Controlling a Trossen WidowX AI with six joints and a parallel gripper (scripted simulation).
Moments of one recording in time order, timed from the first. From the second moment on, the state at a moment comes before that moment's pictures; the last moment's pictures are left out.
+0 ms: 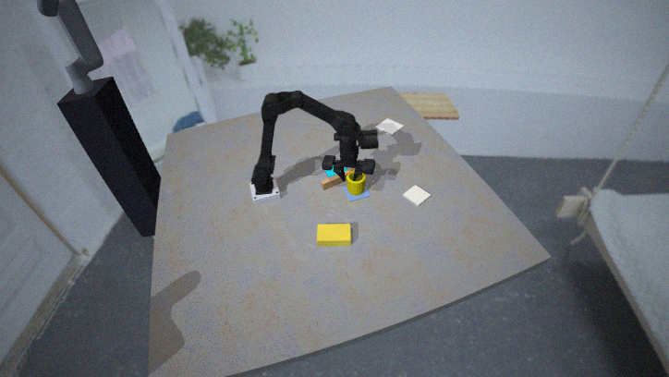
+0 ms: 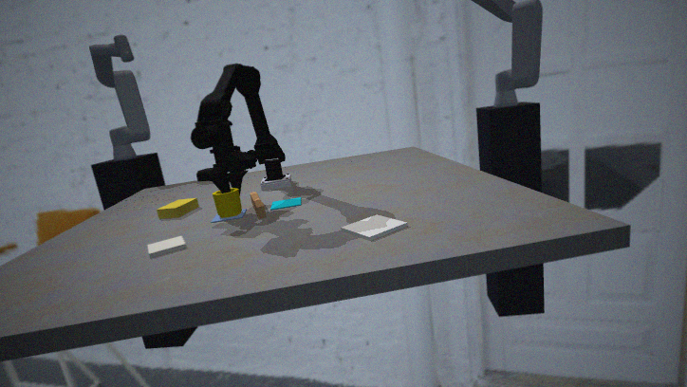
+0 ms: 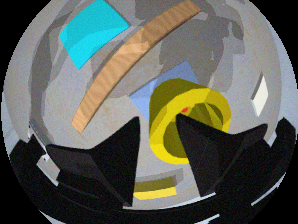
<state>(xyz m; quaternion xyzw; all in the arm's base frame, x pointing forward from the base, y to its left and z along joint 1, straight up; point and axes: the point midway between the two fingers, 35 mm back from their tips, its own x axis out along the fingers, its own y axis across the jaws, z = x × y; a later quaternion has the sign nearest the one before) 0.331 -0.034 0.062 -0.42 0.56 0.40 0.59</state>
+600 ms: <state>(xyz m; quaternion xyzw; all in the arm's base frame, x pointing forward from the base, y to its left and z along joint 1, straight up) 0.329 -0.034 0.054 -0.42 0.56 0.40 0.59</state>
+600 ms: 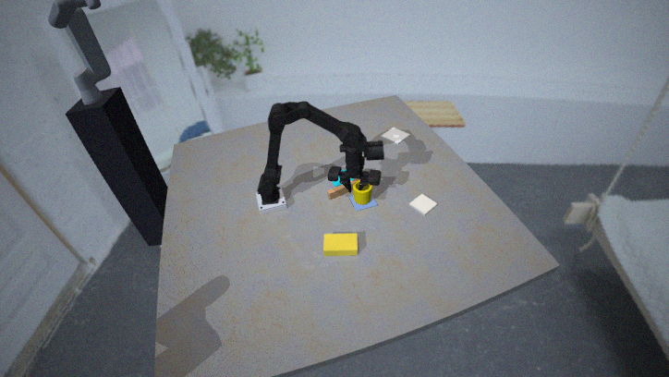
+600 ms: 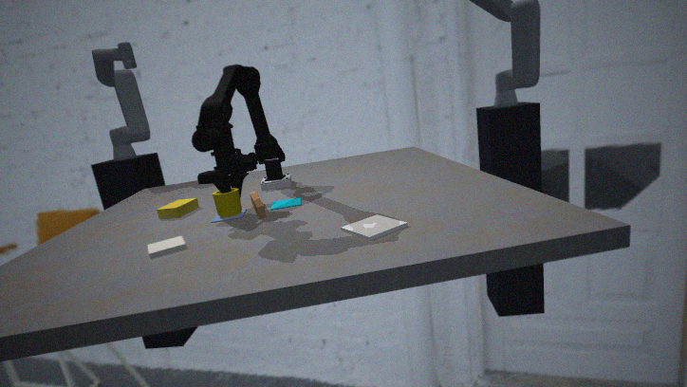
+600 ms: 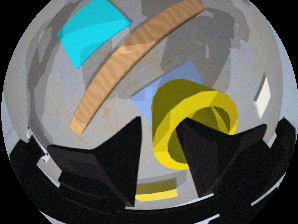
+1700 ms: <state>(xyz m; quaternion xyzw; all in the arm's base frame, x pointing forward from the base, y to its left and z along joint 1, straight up) 0.326 -0.034 0.075 -0.42 0.57 0.40 0.58</state>
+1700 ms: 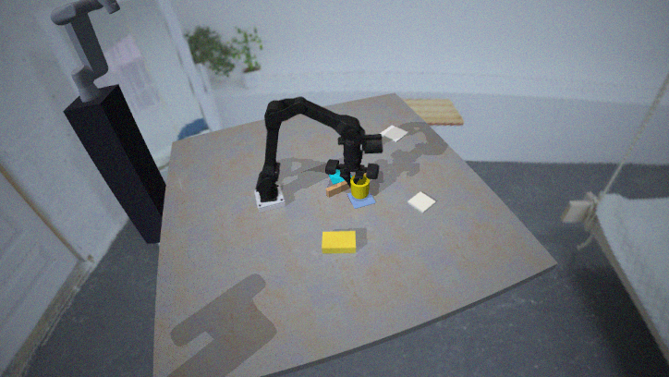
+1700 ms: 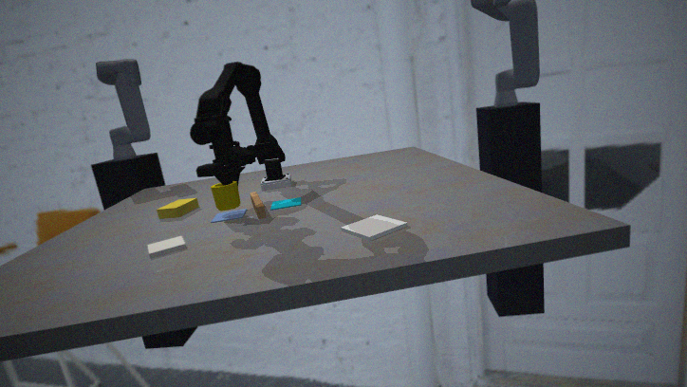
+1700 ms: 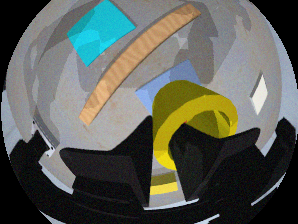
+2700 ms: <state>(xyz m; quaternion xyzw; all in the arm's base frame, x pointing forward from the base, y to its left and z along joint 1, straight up) 0.321 -0.034 0.110 -0.42 0.57 0.40 0.59</state>
